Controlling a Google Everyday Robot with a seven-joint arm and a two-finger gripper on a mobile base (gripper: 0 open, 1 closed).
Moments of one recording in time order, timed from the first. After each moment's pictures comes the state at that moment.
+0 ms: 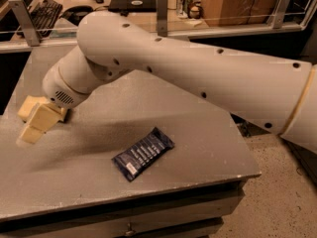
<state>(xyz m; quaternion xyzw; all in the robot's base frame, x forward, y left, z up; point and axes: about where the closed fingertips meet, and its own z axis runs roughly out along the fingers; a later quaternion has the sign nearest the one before) 0.480 0.270 0.888 -0.66 0.61 0.30 0.33</state>
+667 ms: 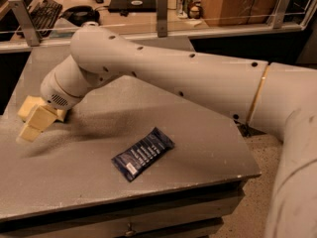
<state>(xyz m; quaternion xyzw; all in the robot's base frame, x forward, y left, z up) 0.509 0.298 0.856 -0.65 0.62 0.30 0.33</state>
